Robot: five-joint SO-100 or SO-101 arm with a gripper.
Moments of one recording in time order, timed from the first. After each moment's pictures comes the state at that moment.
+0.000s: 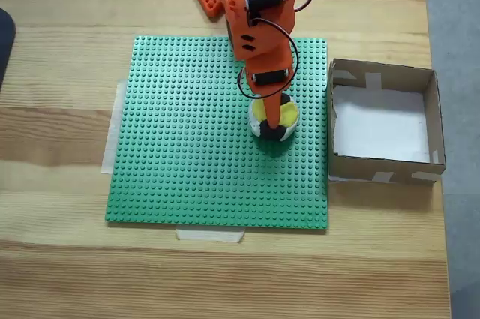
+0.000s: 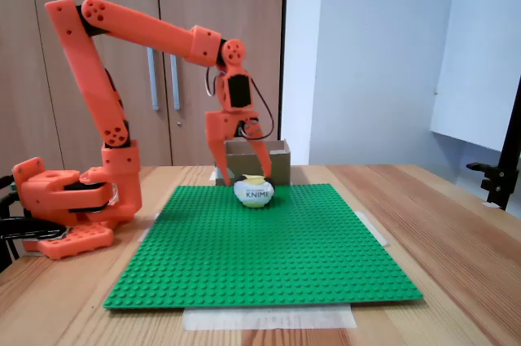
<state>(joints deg) -22.2 108.3 115.8 68.2 6.9</state>
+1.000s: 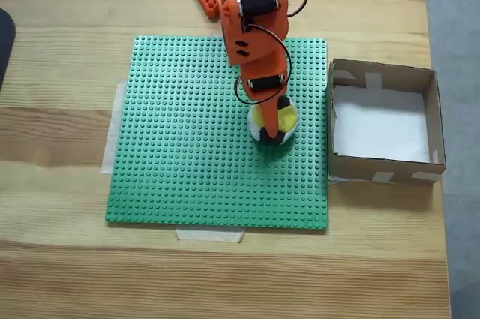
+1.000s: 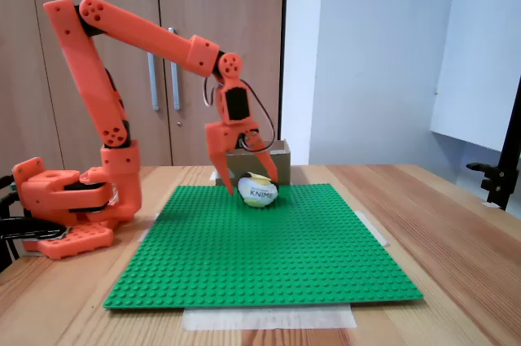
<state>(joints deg) -20.2 108.3 121.5 60.8 6.2</state>
